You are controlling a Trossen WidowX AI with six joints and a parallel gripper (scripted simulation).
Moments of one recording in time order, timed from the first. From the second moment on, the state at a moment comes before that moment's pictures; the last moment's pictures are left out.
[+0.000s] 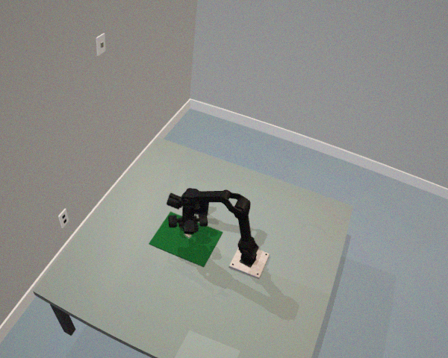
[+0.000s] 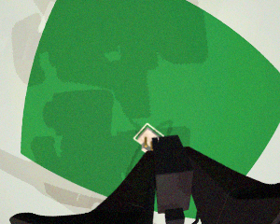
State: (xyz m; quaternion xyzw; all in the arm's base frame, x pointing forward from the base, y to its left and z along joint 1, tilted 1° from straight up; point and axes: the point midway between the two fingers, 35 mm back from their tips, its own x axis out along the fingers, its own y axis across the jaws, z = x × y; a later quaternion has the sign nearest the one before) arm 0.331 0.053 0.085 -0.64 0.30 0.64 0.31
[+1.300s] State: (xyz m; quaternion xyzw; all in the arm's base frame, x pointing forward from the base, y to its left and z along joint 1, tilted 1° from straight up) arm 0.336 0.033 0.086 -0.71 0.03 0.70 0.03
